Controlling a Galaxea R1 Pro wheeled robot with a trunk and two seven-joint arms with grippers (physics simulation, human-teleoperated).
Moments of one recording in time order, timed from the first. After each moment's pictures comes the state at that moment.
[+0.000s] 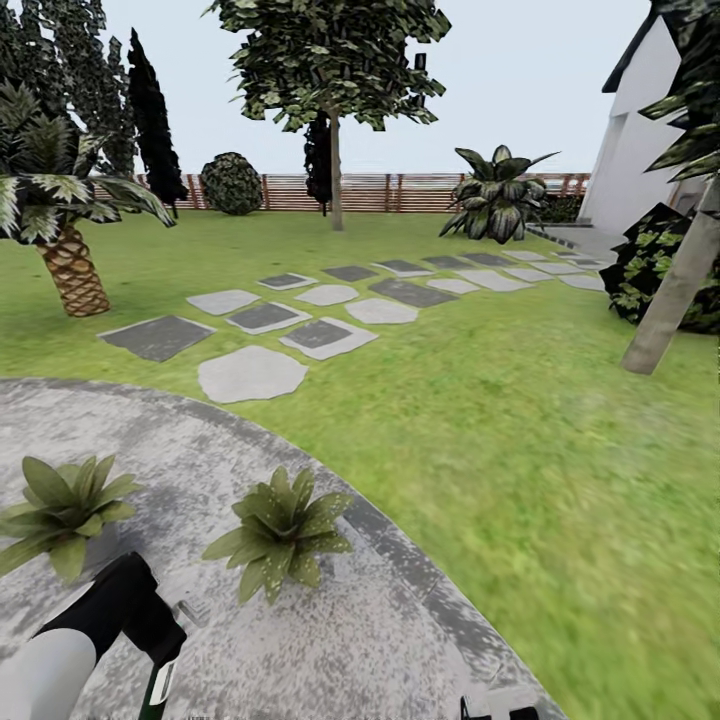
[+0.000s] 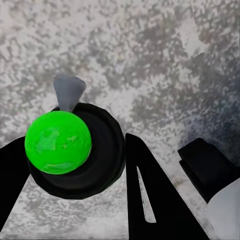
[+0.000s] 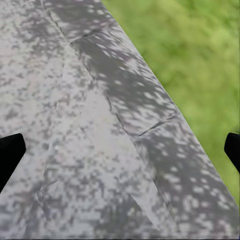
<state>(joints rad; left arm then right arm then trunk) -0.65 0.23 0.12 -0.51 -0.98 0.58 -1.07 -0.37 0.04 0.16 -0.06 0.11 -0.50 -0.28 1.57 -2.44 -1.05</state>
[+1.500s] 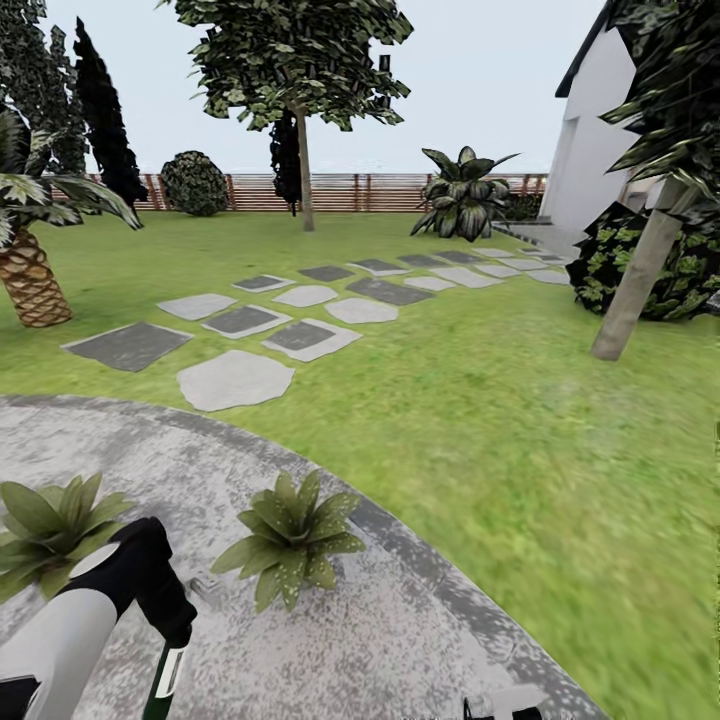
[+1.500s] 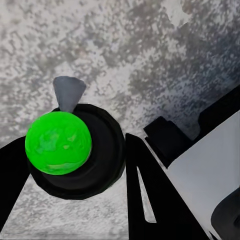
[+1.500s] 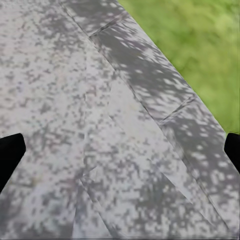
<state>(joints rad) -0.75 0.20 0.12 -0.52 -1.20 0.68 -1.37 -0.37 0.03 0.16 -0.06 0.11 -0.50 -0.27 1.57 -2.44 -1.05</state>
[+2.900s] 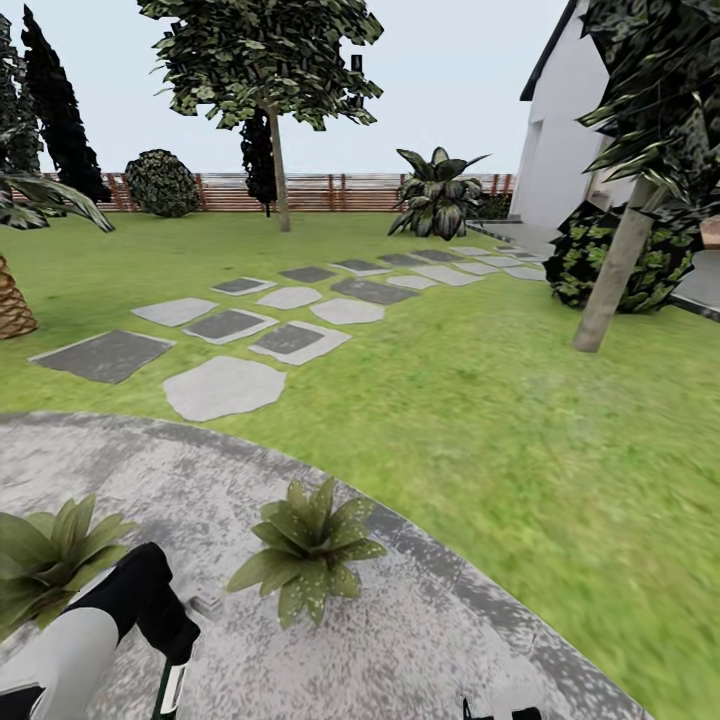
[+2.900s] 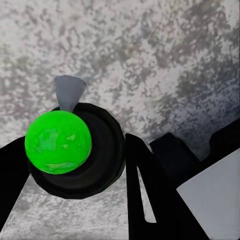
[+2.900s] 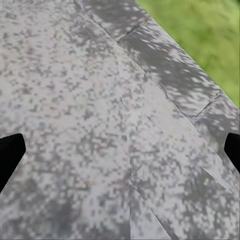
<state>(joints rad) -0.72 0.18 0.20 -0.42 -1.09 0.68 -1.12 -0.37 0.03 0.16 -0.06 0.11 -0.50 -0.27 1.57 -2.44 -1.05</state>
